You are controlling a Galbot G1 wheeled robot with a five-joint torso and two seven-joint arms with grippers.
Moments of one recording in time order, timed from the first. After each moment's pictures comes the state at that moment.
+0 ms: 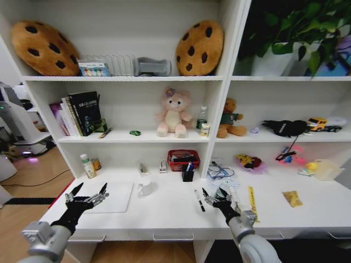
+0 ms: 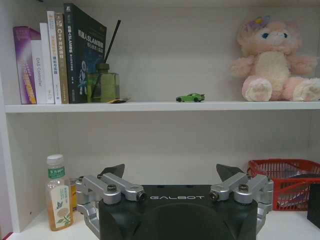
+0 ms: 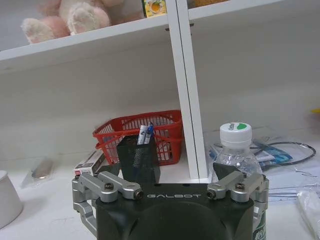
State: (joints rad) left arm 1.91 -1.06 -0.98 -2.43 -0.67 0.21 -0.09; right arm -1.52 1.12 0.46 2.09 0.58 -0.21 0.14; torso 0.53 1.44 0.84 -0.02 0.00
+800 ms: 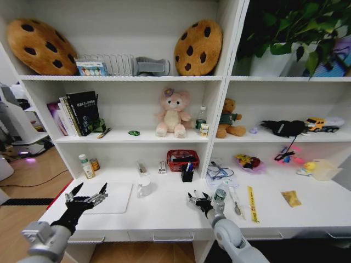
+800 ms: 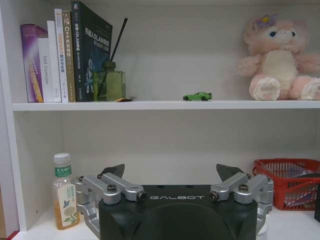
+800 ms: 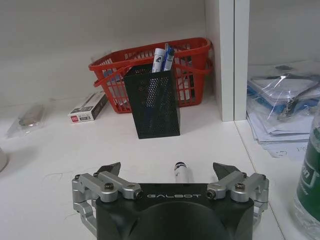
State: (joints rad) left arm 1.91 -1.06 -0.98 -2.43 -0.67 0.21 -0.09; right arm -1.23 1.13 0.21 1.81 0.65 -0.34 0.26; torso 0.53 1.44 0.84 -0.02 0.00
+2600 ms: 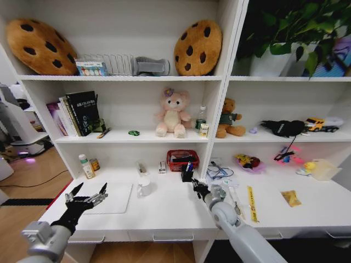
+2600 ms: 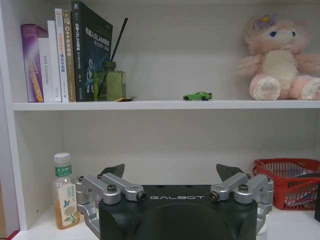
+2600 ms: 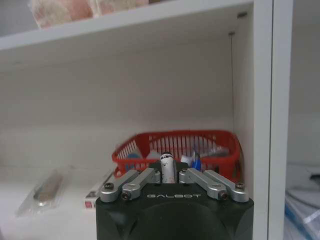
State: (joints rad) left arm 1.91 -1.06 -0.98 -2.43 -0.67 0.21 -0.09; right arm -0.96 1.05 0.10 1.76 0.67 -0.20 0.21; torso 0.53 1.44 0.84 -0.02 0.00
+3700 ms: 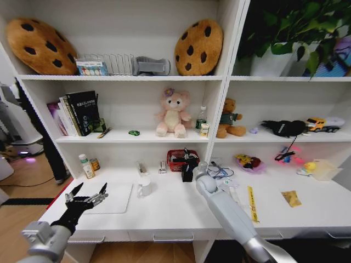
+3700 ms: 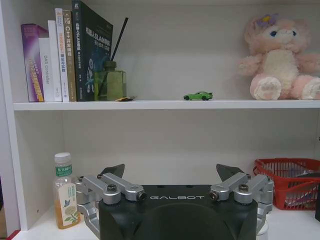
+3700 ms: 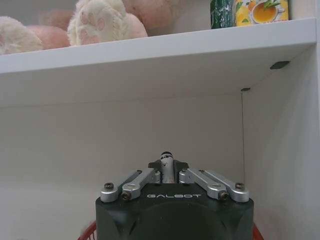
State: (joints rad) left arm 1.91 -1.06 -0.98 -2.43 -0.67 0.21 -0.09; right arm -0.66 1.23 0.03 1.36 0.50 0.03 0.18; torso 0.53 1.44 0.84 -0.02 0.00
